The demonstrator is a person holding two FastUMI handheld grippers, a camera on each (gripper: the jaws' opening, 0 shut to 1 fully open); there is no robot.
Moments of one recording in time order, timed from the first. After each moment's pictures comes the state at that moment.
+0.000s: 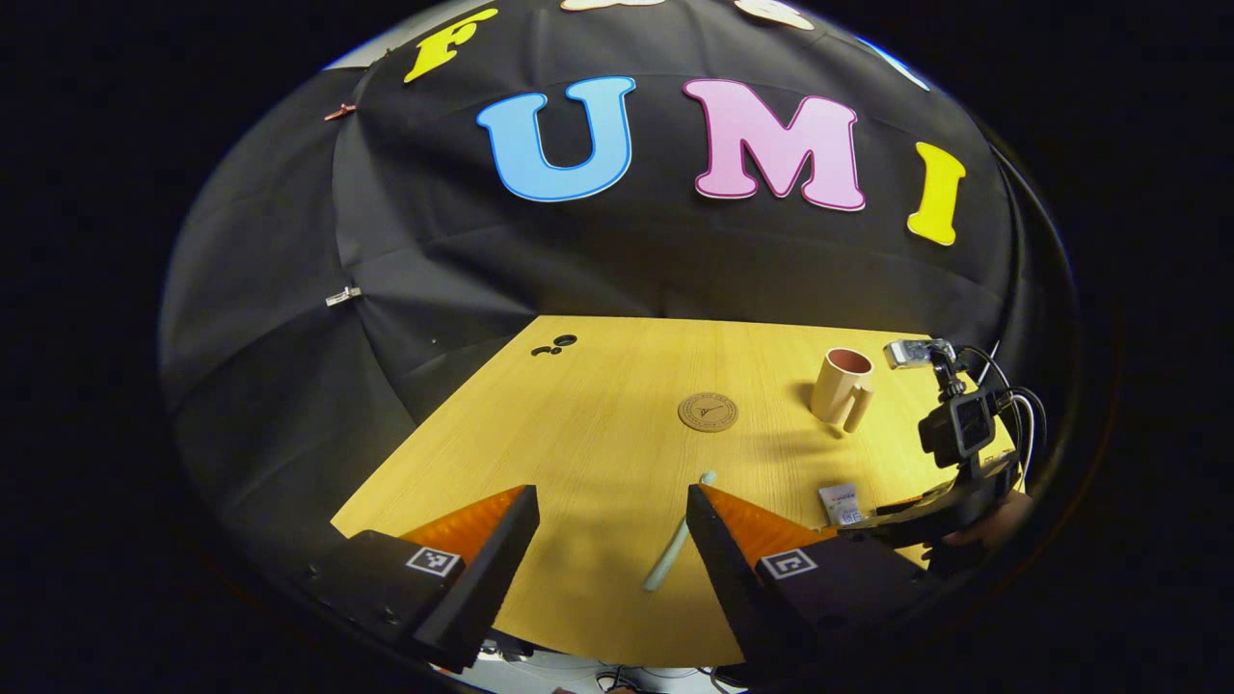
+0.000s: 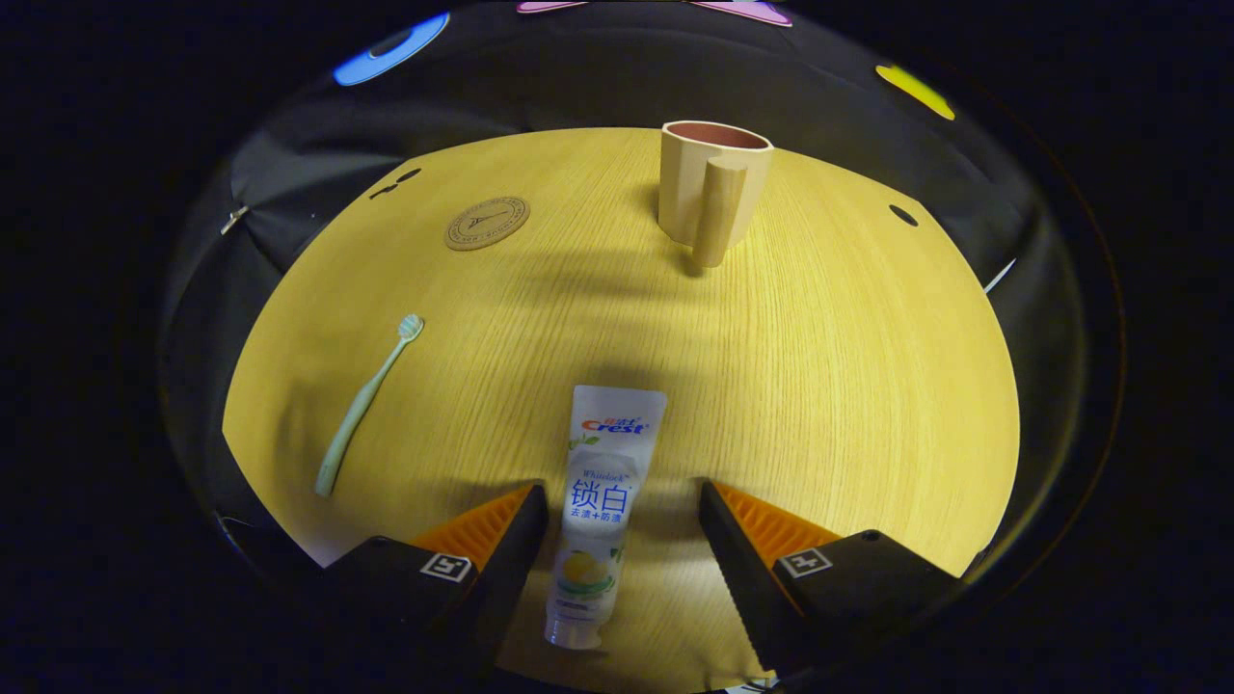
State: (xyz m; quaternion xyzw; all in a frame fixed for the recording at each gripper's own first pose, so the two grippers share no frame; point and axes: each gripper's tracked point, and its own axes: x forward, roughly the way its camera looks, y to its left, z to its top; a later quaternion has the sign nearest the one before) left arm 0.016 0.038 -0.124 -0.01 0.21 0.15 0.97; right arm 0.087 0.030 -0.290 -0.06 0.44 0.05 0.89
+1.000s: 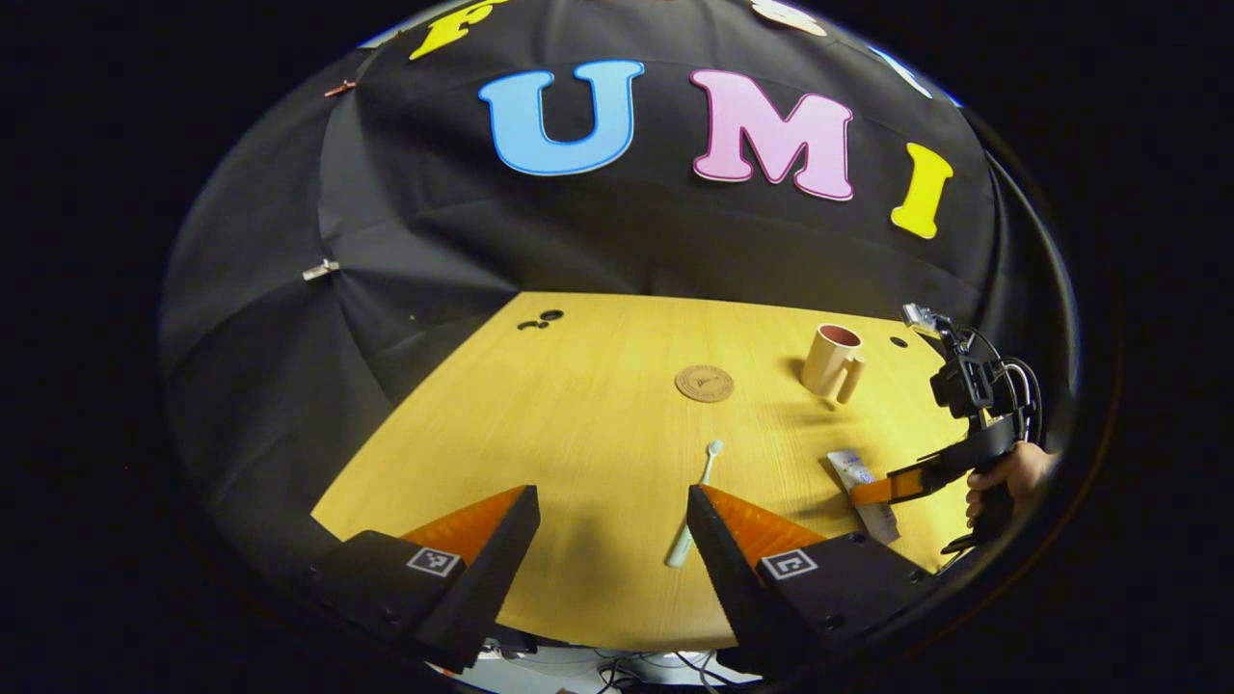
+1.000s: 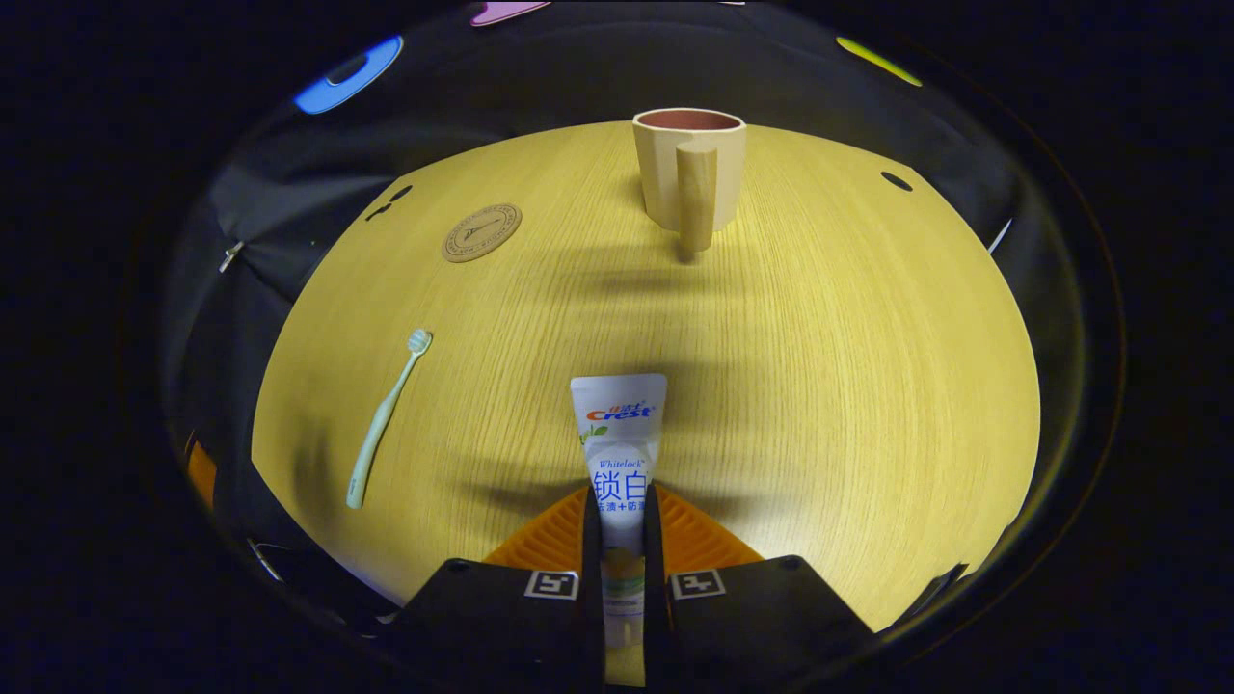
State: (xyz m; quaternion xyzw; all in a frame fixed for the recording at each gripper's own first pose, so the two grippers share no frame) left arm 0.000 0.065 -0.164 -0.03 0.24 0.08 0.97; right arm 0.082 0.038 -0.282 0.01 0.44 0.07 0.89
